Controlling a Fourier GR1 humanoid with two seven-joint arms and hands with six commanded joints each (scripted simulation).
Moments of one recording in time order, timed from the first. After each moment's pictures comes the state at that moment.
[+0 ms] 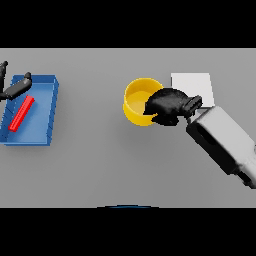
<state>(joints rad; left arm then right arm) -0.54 0.88 -0.51 -1.24 0.18 0.21 0.51 -0.72 -0.46 0.57 -1.39 0.69 0.68 -0.04</state>
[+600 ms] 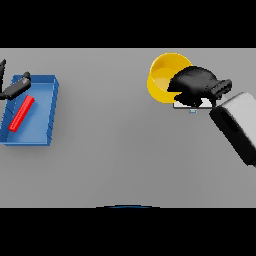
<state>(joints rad) -0.53 0.91 -0.51 -1.30 0.17 0.23 0.54 -0.76 -0.59 0.48 -1.35 0.69 0.61 -0.04</state>
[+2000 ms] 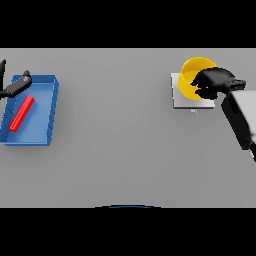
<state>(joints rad) -0.56 0.90 -0.52 -1.28 0.17 0.23 0.61 -0.88 -0.51 0.45 -0.64 0.70 0.31 -0.16</state>
